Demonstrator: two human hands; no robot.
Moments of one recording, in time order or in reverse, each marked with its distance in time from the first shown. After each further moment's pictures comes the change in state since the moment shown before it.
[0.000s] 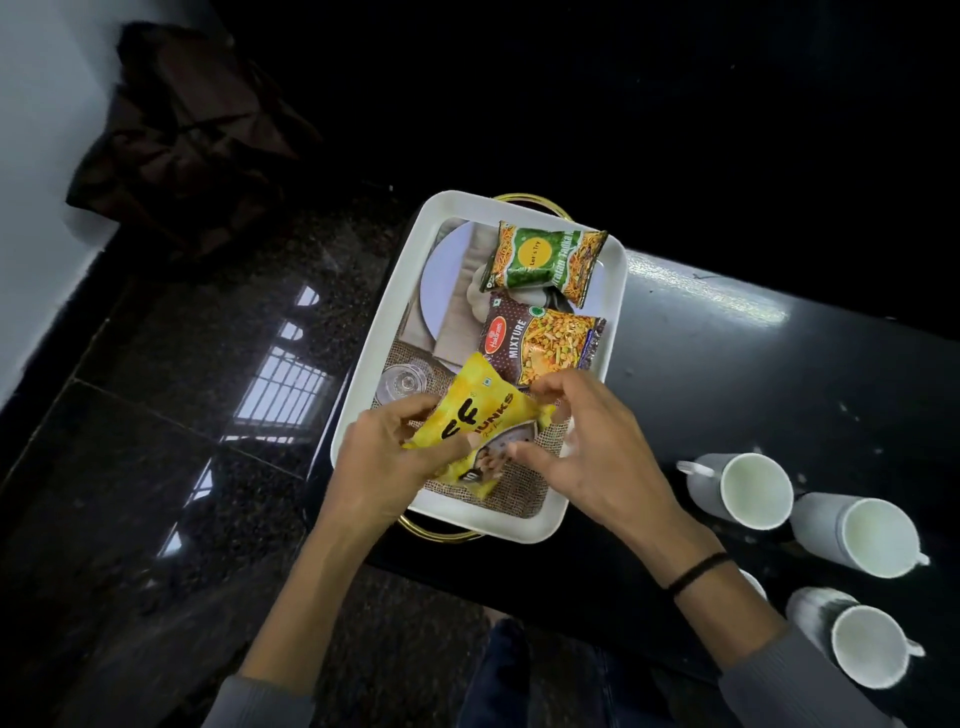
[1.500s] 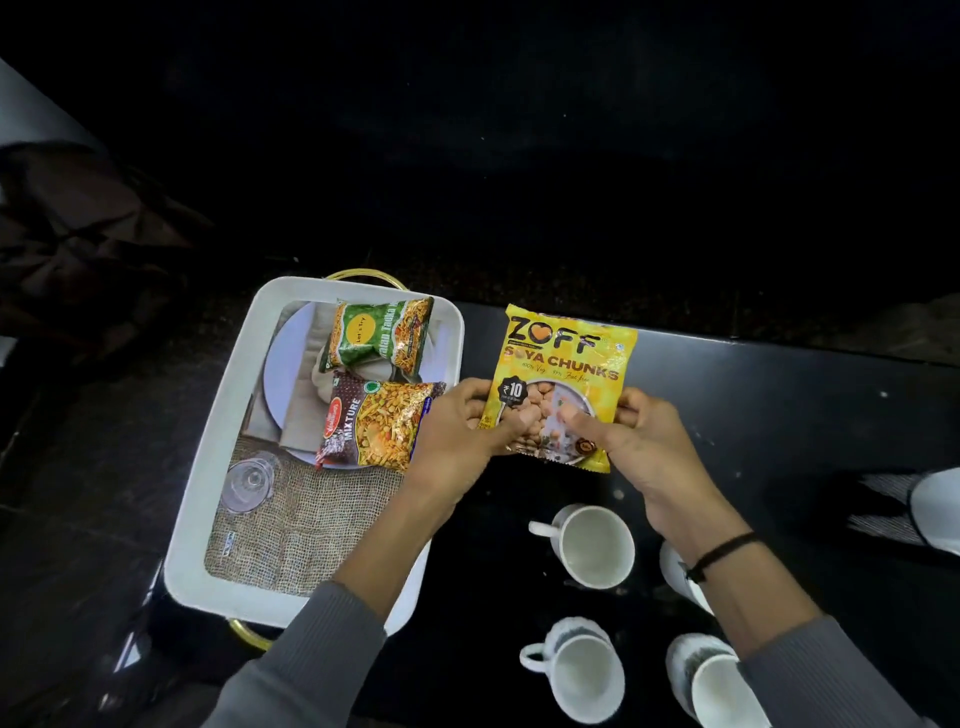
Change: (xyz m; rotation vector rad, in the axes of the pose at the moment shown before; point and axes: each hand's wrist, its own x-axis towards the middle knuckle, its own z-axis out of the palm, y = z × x) left_hand 0.079 0.086 0.206 -0.034 -0.126 -0.064; right_hand 0.013 0.137 -0.130 0.873 0.263 0.491
